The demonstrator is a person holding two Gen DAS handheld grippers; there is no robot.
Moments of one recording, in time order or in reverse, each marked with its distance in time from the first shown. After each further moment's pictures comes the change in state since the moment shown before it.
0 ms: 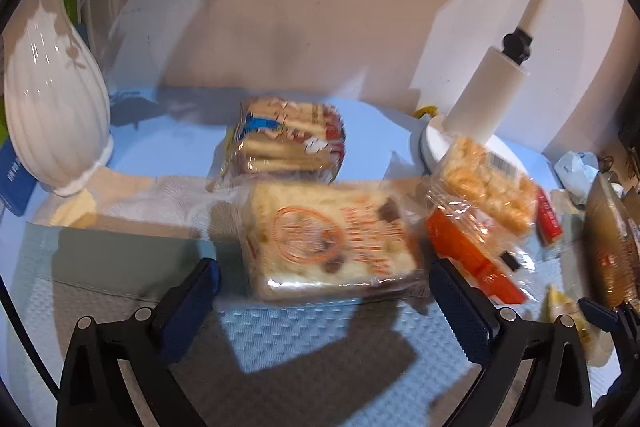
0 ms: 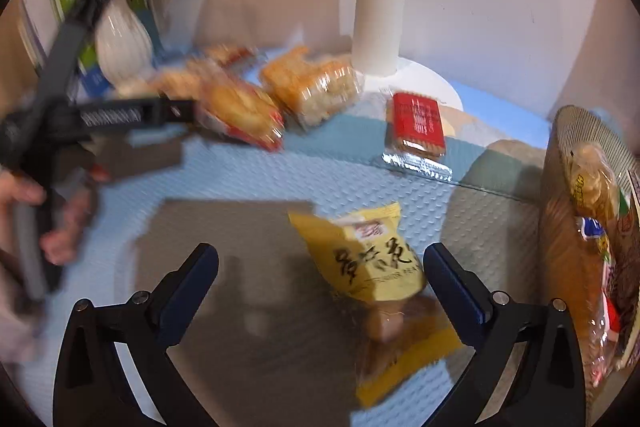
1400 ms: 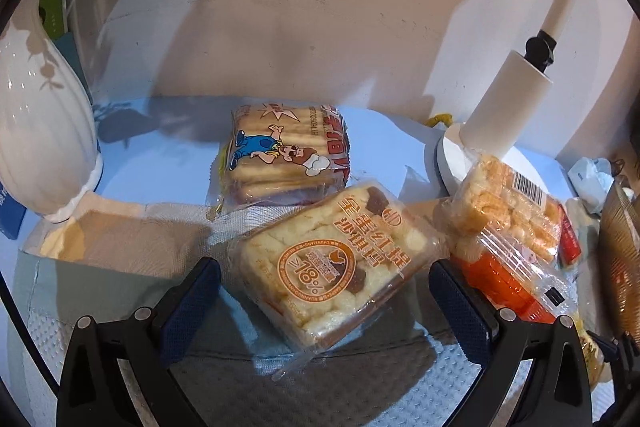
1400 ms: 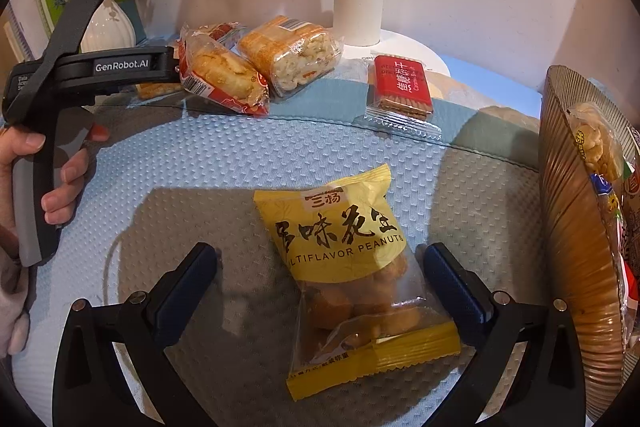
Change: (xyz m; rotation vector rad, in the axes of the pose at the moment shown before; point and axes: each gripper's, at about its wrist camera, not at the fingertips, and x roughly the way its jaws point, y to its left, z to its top) left arm 0.018 0.000 0.022 0.014 0.000 0.018; right arm 0.001 -0.010 -0.011 0.065 0.033 0.012
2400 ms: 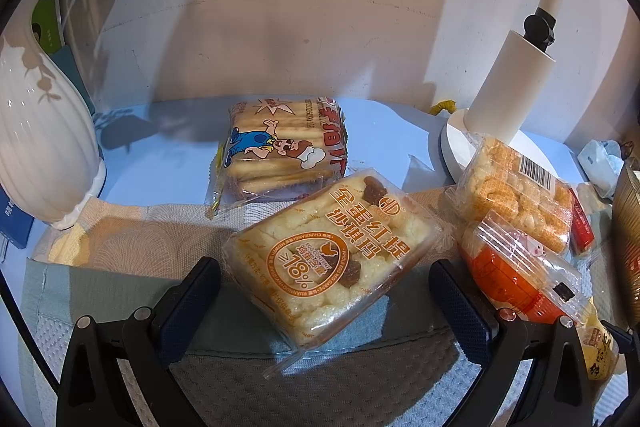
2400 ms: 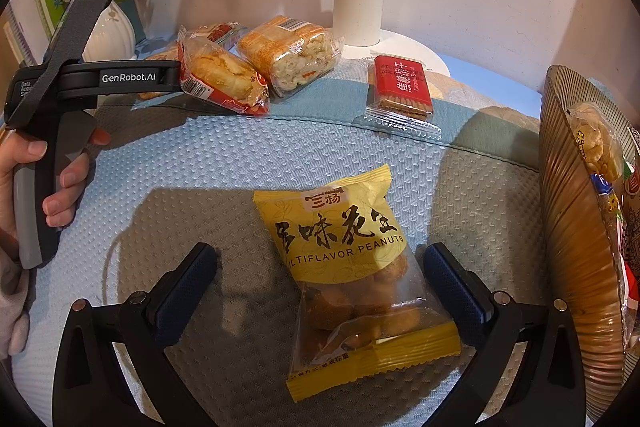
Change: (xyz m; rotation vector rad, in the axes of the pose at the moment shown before) left arm 0.011 -0.020 -0.002 0.044 0.012 0.044; right arm 0.001 0.000 0.000 0.000 0.000 -0.002
